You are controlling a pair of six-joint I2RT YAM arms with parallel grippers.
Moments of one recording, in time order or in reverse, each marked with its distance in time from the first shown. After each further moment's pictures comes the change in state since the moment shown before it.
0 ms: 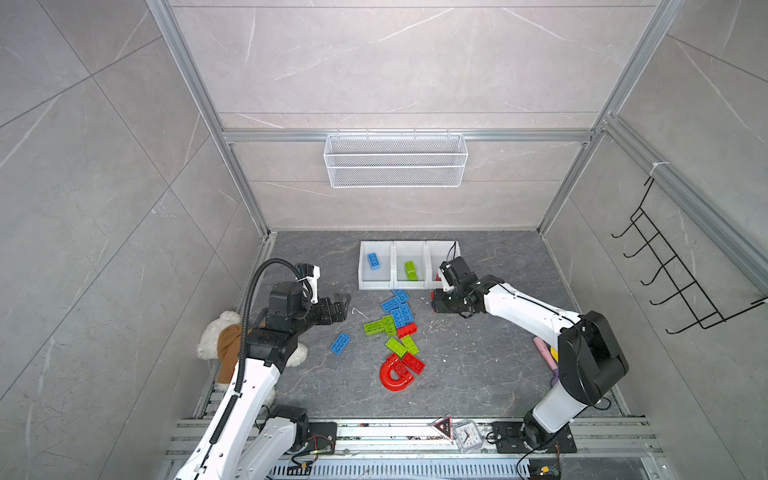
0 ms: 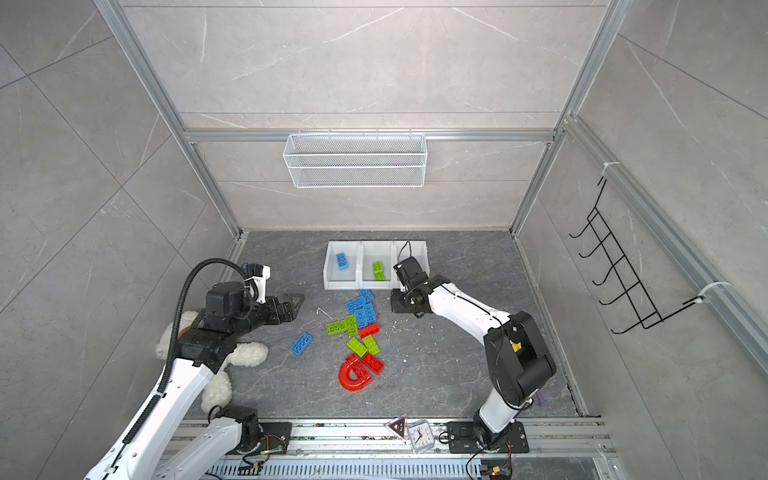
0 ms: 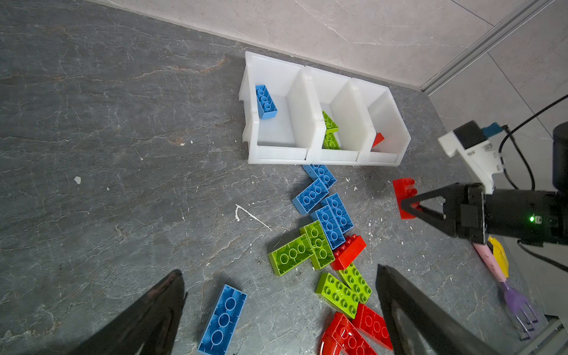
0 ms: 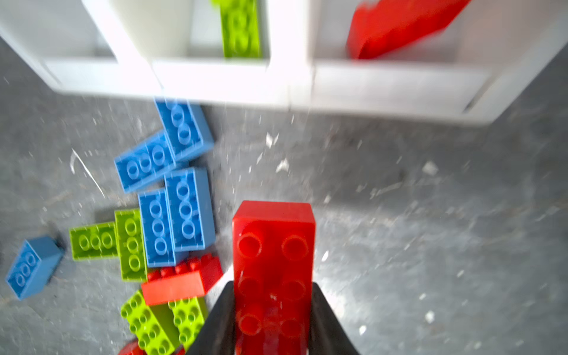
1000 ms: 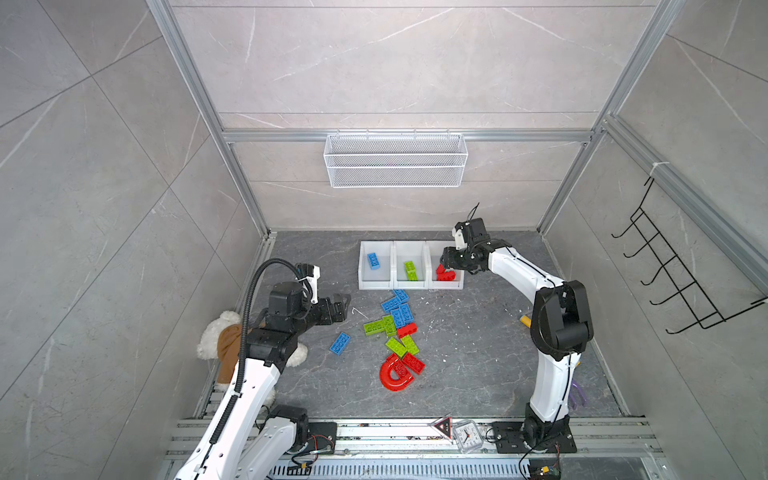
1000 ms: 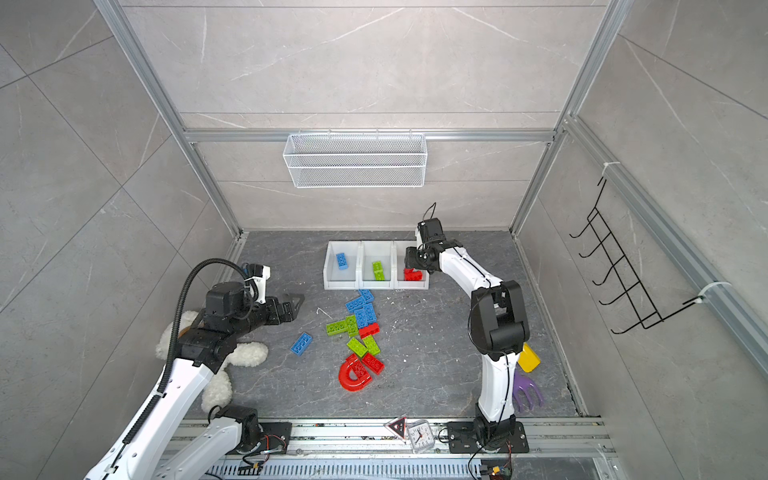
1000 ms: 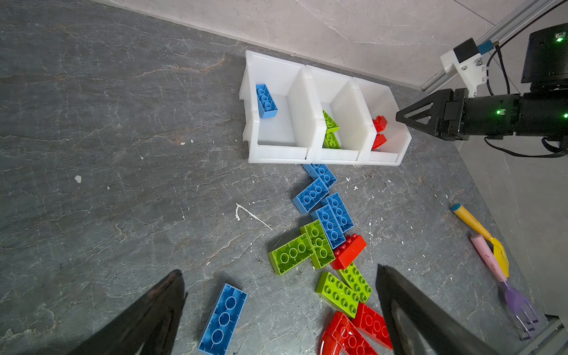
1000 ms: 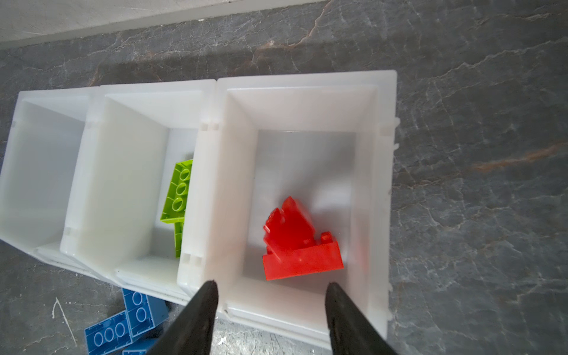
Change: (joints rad) left arm 0.000 0.000 0.000 -0.003 -0.001 0.000; right arm -0.220 0.310 0.387 0.043 -0.074 -0.159
